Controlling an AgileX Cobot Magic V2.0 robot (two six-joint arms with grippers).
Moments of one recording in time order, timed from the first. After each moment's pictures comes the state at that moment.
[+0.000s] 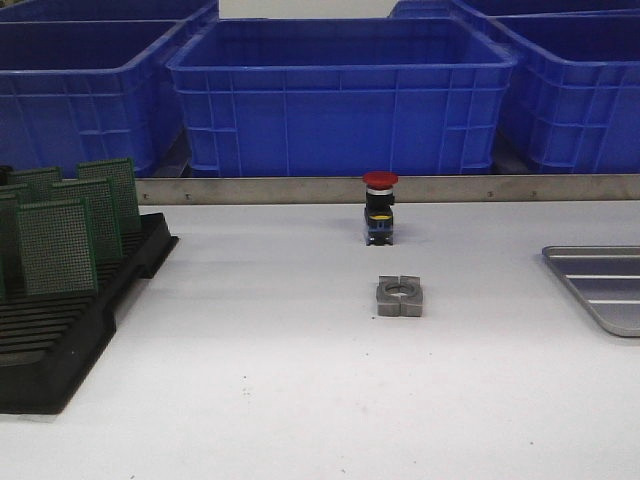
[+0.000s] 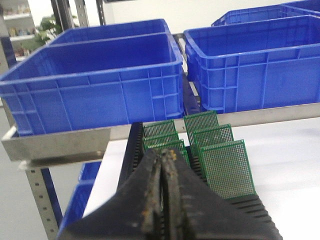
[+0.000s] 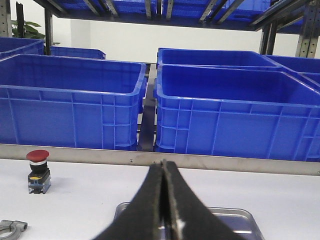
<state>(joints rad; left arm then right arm) -0.06 0.00 -0.02 0.14 0.09 0.01 -0.05 -0.01 0.03 -0.06 -0.10 0.06</state>
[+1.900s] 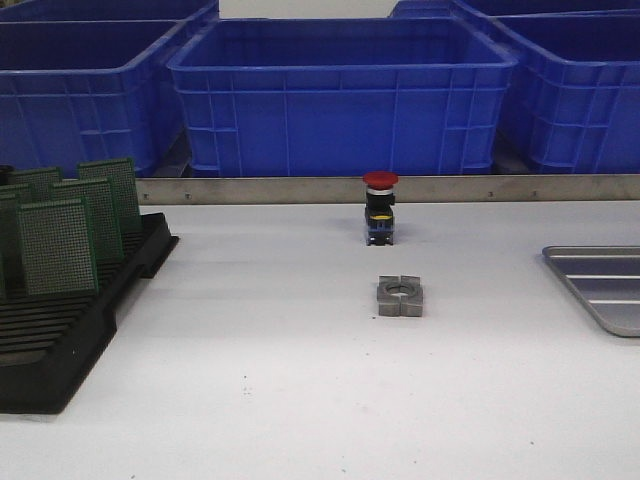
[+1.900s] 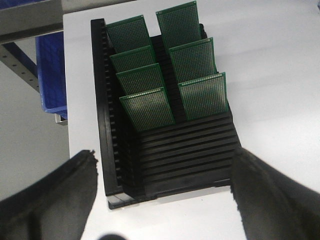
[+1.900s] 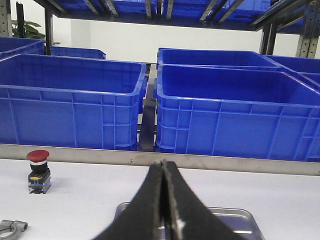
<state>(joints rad) -0.06 0.96 -0.99 -0.02 0.92 0.23 -0.05 -0.01 0.03 -0.06 -0.10 0.06</state>
